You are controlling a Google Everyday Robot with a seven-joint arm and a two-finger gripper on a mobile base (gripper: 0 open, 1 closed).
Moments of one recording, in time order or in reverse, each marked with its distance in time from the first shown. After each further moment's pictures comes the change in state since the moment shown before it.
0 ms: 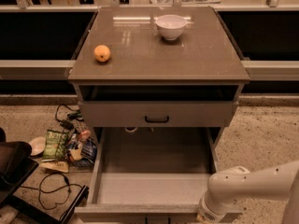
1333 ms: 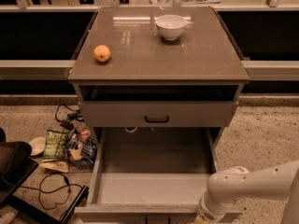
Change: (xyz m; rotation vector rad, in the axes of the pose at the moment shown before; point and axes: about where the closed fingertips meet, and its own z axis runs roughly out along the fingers) arm 0.000 0.000 0.000 0.000 0.000 0.000
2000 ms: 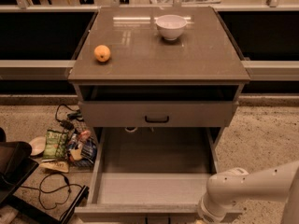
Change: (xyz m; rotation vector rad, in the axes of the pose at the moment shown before) arm 0.000 0.000 0.000 0.000 0.000 0.000
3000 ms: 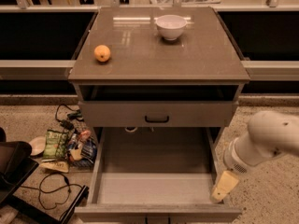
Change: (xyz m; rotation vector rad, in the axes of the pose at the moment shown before) arm -0.037 -0.055 -0.207 0.107 -0.174 -0.123
